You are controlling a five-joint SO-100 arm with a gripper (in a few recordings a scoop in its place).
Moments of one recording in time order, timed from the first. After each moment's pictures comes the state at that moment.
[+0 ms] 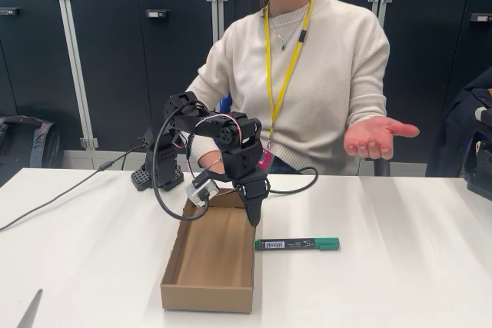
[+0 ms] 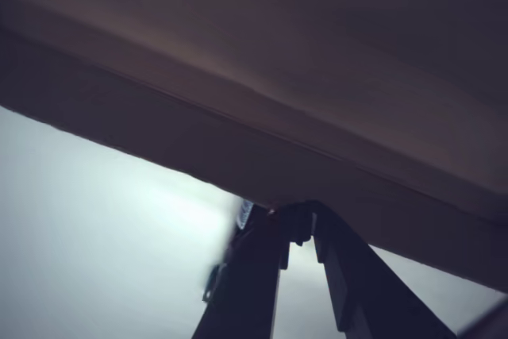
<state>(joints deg) -45.5 54.8 45.1 89.6 23.0</state>
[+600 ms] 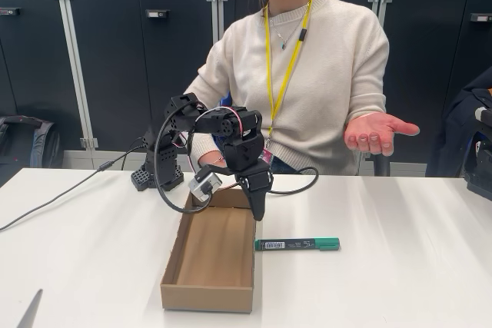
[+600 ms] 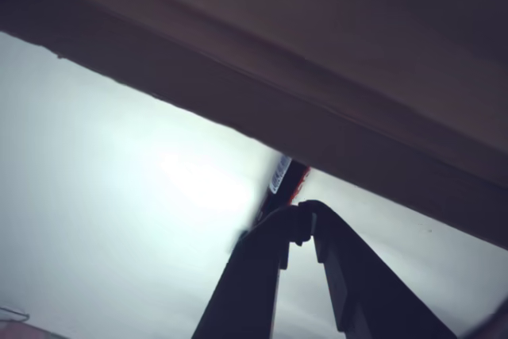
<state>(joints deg) -44.1 50.0 32.5 93.3 22.0</state>
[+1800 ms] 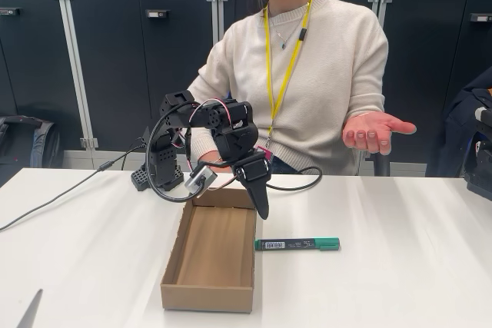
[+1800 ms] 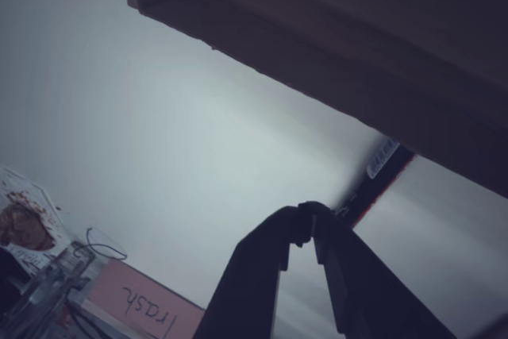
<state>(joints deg) -40.3 54.0 34.5 81.6 20.3</state>
